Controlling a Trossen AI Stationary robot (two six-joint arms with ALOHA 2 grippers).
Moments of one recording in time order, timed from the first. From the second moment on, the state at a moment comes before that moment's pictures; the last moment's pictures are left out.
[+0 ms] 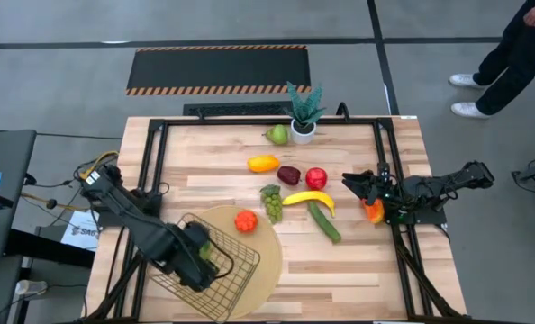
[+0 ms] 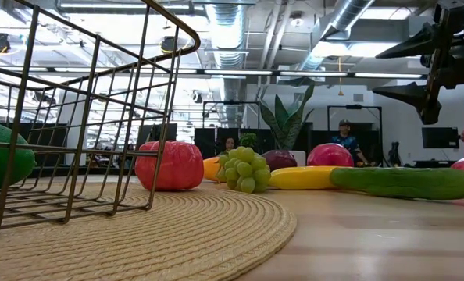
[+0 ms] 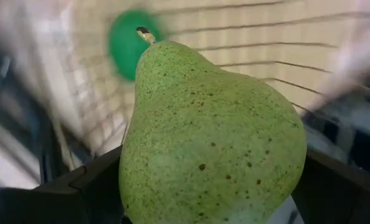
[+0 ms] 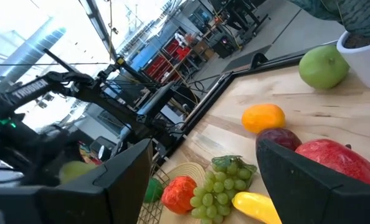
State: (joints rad) left arm -0.69 1.72 1.76 -1.57 0.03 -1.76; right arm 0.29 0.04 0.01 0.07 0.68 0.79
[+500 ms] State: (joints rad) left arm -0.70 1.72 1.49 -1.28 0.06 -2.27; right arm 0.29 0.04 0.01 0.07 0.68 0.79
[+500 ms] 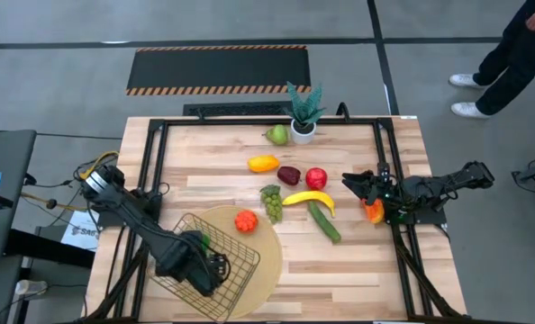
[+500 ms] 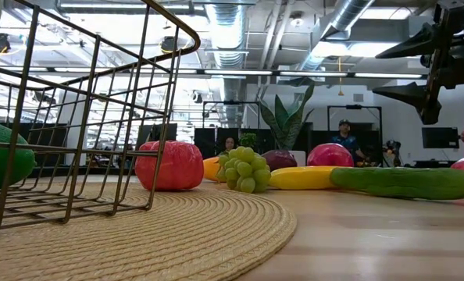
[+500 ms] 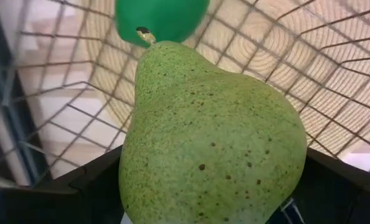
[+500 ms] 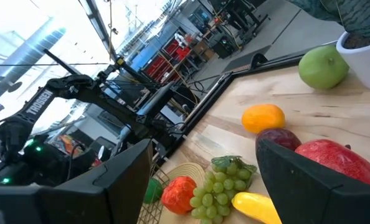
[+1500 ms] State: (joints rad) left arm -0.68 1.72 1.20 -1.11 0.25 -2.14; right arm 0.29 0.04 0.01 0.07 0.68 0.78
